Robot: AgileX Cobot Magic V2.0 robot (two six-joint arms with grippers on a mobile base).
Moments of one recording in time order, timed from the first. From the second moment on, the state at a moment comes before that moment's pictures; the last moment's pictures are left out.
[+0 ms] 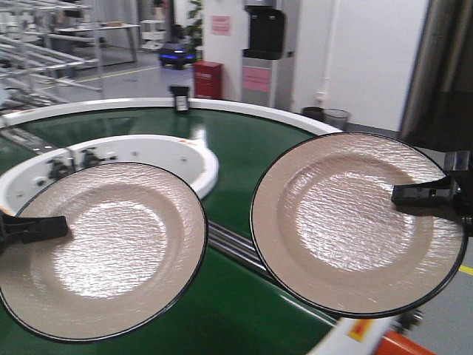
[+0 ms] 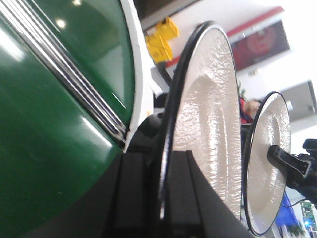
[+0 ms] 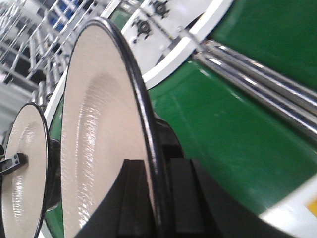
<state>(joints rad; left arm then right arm) 0.33 1.45 -1.01 -1.54 1.16 0.78 -0.26 1.40 -1.25 1.18 1.08 -0.59</state>
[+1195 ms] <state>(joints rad) 0.33 1.45 -1.01 -1.54 1.17 0.78 -0.26 1.40 -1.25 1.18 1.07 -0.59</state>
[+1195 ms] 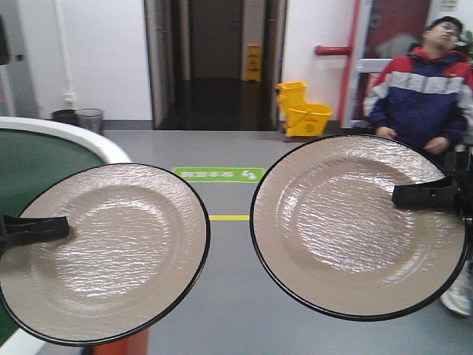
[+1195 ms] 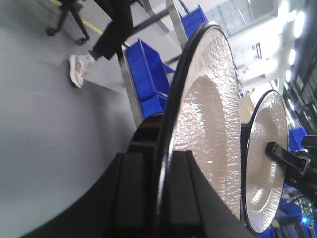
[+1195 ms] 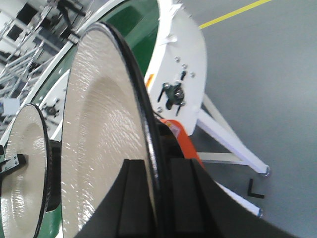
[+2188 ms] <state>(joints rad) 0.33 1.45 -1.01 -1.53 1.17 0.78 -0.26 1.40 -1.25 1.18 1.08 -0.59</state>
